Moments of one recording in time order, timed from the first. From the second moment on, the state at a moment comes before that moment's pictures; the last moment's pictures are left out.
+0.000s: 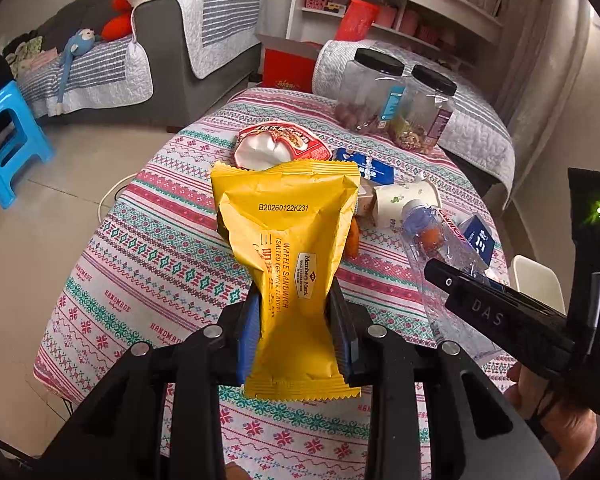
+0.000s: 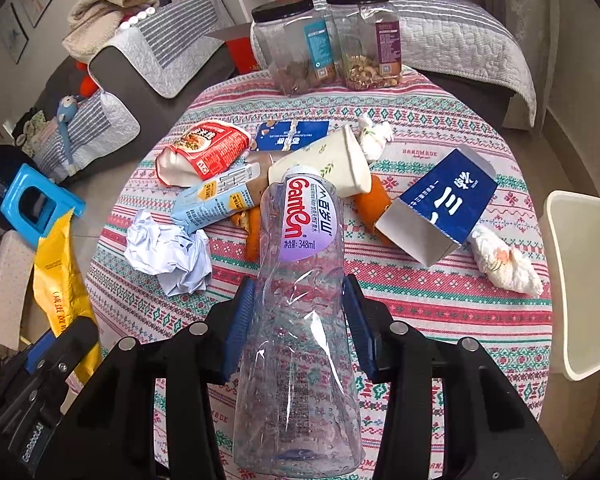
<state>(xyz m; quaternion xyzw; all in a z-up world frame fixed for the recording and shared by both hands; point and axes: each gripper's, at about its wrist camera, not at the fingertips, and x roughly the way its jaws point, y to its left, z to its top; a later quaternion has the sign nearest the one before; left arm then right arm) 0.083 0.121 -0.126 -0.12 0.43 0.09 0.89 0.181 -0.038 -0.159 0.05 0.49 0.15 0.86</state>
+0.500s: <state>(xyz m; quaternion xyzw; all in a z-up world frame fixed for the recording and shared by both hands) 0.100 0.062 -0.115 -0.10 0.40 0.03 0.91 0.162 -0.117 -0.110 0.07 0.41 0.10 0.90</state>
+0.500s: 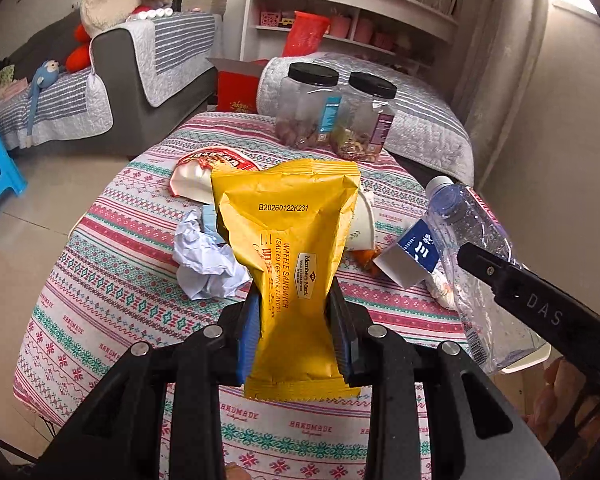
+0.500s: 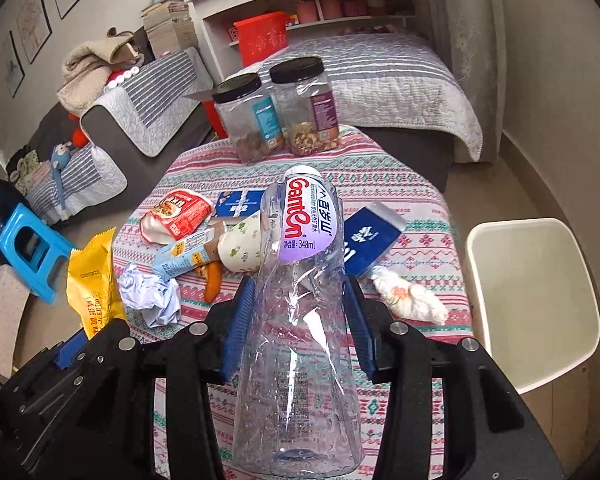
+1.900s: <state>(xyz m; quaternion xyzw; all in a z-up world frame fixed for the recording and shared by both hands) 0.164 -0.200 -0.149 -0.08 0.47 -0.19 0.86 0.105 -0.393 -0.112 0.17 0.36 -0.24 0.88</state>
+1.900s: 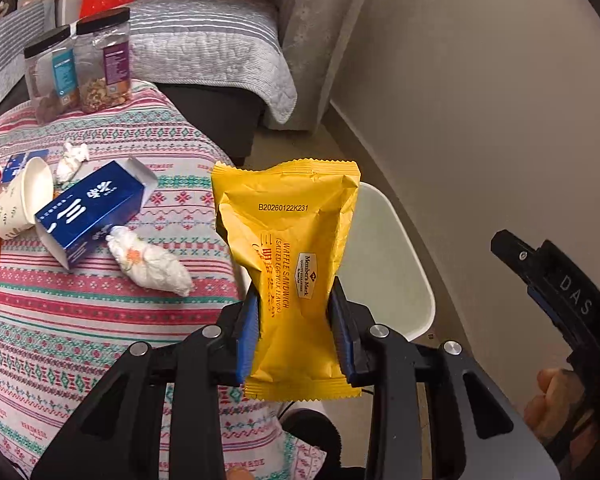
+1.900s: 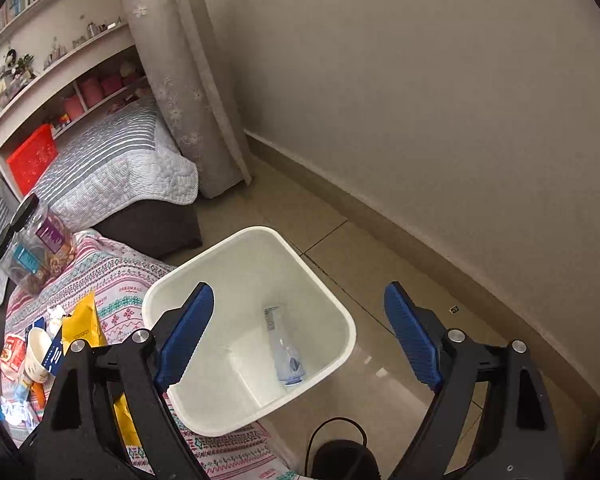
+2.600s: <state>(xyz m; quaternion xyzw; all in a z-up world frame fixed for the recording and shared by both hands) 0.183 -0.153 -0.121 -0.10 0.45 -0.21 0.86 0.106 -0.362 -0.097 0.15 0.32 -0.27 0.90</state>
